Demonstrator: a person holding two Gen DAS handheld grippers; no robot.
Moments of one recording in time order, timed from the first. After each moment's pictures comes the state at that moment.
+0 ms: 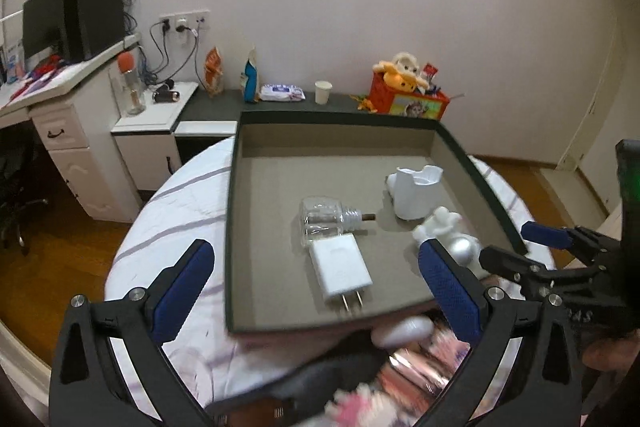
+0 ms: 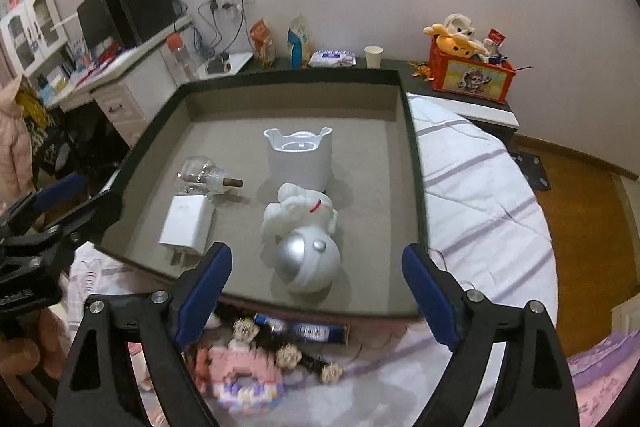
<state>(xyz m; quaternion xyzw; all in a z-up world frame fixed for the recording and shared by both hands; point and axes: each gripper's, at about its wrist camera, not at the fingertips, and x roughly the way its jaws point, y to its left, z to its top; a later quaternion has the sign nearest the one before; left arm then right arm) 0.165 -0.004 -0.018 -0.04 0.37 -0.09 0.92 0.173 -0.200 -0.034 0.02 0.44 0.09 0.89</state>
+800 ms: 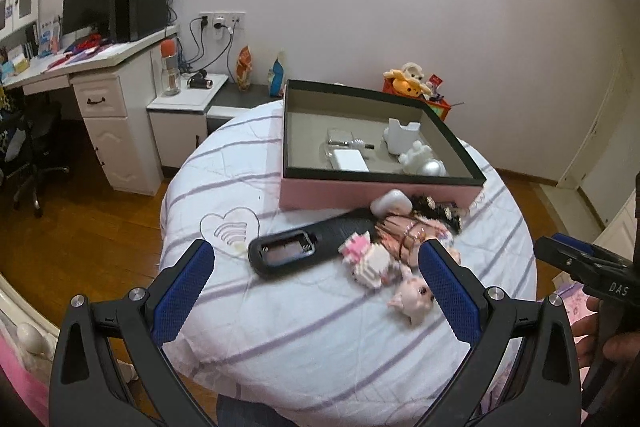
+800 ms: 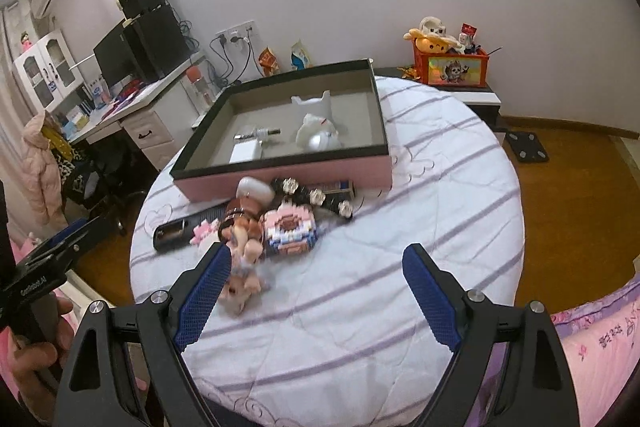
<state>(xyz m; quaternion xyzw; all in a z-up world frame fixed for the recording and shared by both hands) 0.015 0.034 -0.015 -0.07 0.35 -0.07 0.93 0.026 -0.218 -0.018 0.08 0.40 0.10 0.91</state>
